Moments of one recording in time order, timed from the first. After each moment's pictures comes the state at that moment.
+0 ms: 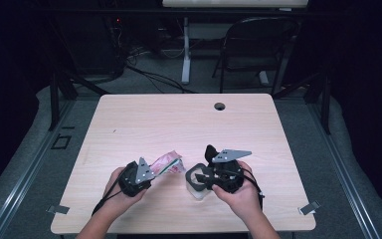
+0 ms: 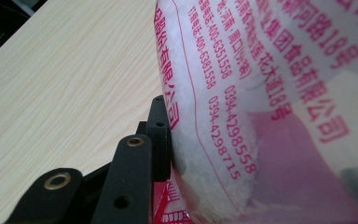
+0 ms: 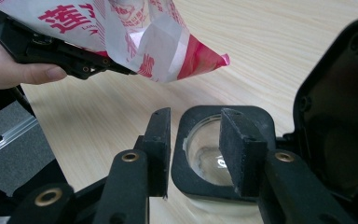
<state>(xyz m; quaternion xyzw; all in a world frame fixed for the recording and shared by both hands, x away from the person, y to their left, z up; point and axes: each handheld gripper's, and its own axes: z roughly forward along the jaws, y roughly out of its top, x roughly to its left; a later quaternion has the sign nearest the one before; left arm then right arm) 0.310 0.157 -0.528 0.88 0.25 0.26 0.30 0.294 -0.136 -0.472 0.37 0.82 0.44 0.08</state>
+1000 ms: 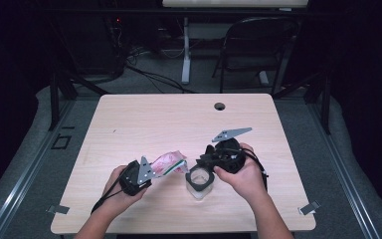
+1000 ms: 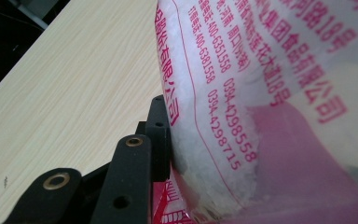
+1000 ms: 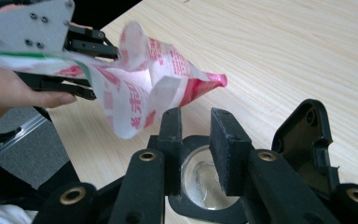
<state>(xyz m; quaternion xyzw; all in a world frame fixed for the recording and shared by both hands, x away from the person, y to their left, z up) 0.308 0.153 -0.518 0.89 0.23 0.28 0.28 0.323 -0.136 -0.428 0.36 0.83 0.42 0.05</state>
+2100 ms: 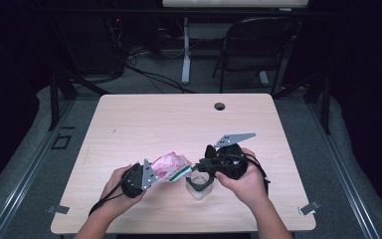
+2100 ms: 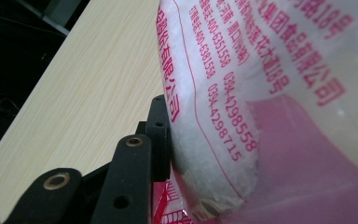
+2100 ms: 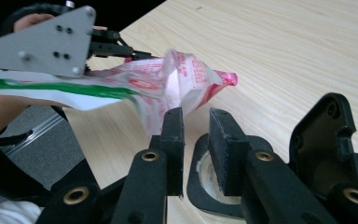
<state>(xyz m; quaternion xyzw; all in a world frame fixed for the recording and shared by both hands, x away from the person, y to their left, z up) 0.299 0.147 -0.516 0.89 0.20 0.33 0.25 0.306 -0.138 -0.426 0.35 0.82 0.44 0.04</state>
